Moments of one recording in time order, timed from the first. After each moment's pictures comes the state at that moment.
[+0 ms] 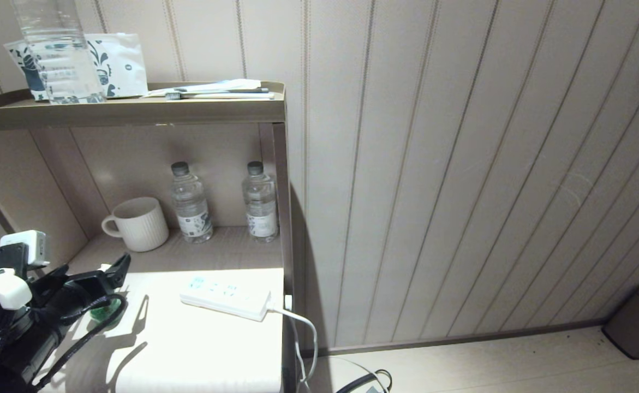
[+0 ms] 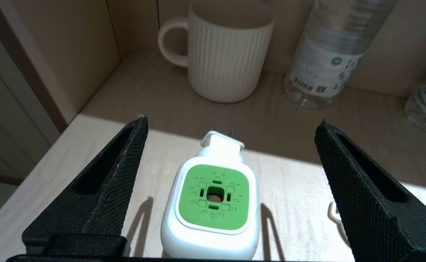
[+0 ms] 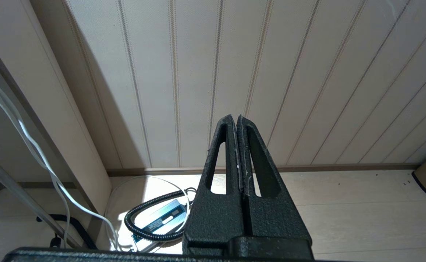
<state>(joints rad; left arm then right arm) -0.05 1.73 -0.09 -1.52 0.24 -0.15 0.00 0.00 -0.04 0.12 -0.02 -0.03</state>
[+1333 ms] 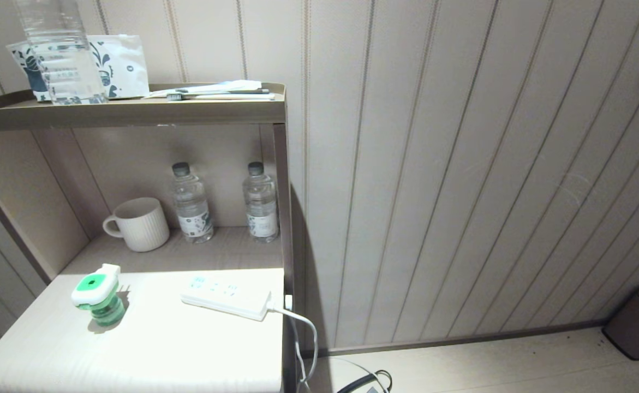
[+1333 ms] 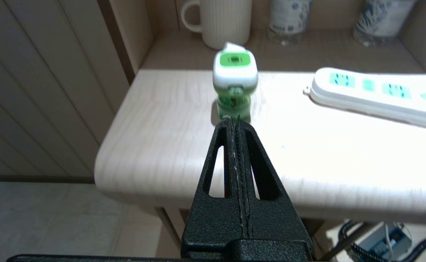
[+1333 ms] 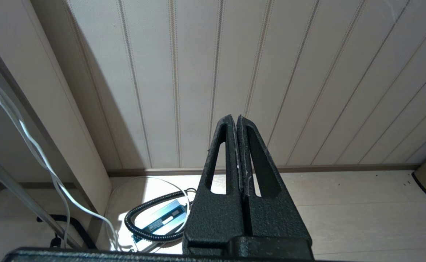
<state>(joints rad) -0.15 0.47 -0.13 -0.23 0.25 0.00 0.00 0.00 -0.04 0.12 -0.02 -0.03</state>
